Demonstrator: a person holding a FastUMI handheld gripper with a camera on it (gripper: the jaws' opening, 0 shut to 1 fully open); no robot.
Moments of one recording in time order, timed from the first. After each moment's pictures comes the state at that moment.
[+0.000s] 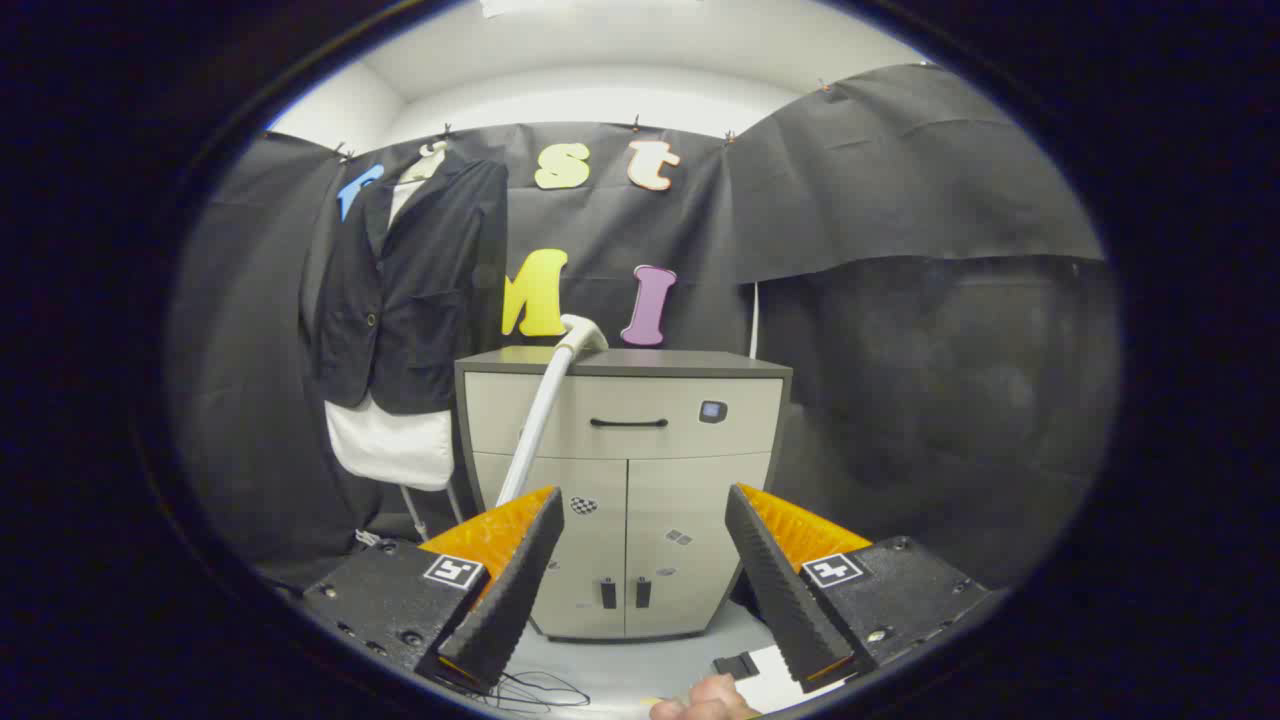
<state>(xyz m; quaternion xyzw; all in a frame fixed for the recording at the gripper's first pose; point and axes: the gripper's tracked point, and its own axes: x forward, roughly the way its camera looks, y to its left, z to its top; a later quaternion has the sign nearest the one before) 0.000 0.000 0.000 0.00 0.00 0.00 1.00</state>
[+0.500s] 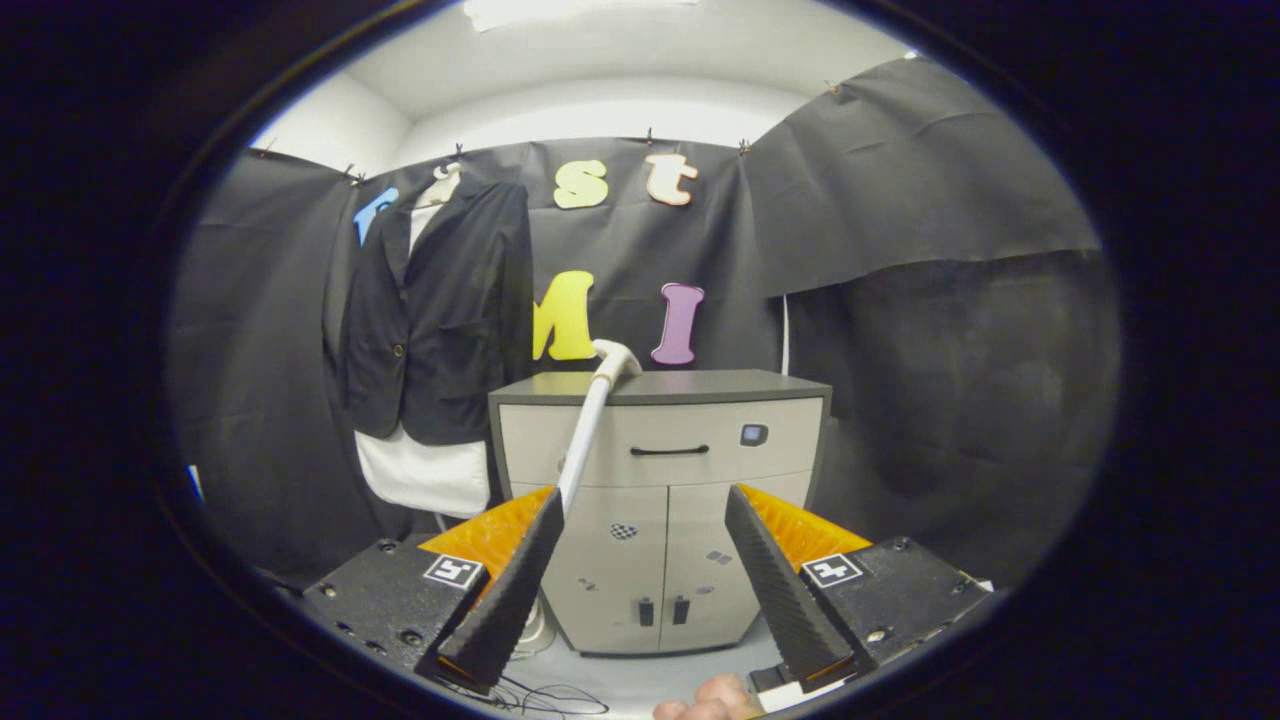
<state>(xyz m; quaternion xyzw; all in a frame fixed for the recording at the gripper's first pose) 0.016 0.036 0.023 0.03 -0.02 0.04 1.00</state>
